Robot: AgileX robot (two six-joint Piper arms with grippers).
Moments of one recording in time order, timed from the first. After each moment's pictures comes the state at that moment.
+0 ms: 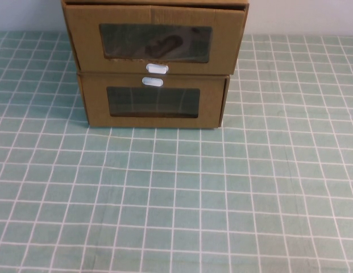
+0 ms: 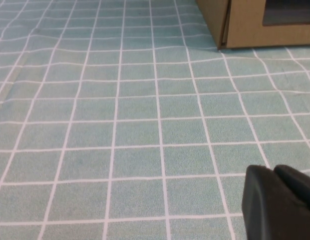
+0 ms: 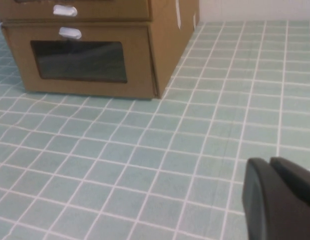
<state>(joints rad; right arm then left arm) 0.61 0.07 -0.26 -0.52 0.55 0.61 -0.10 -0.01 0.03 -0.06 0.39 0.08</state>
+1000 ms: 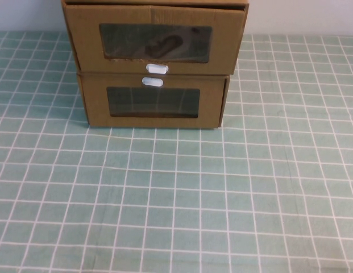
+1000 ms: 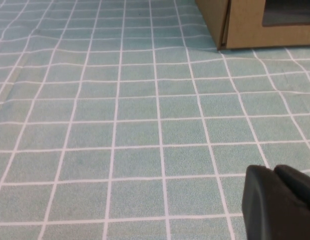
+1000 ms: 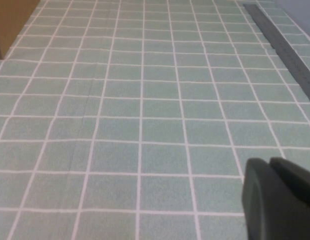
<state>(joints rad) -0.03 -0.01 0.03 -0.07 0.34 -0.01 -0.10 -0.01 0.03 -0.06 0.39 0.08</state>
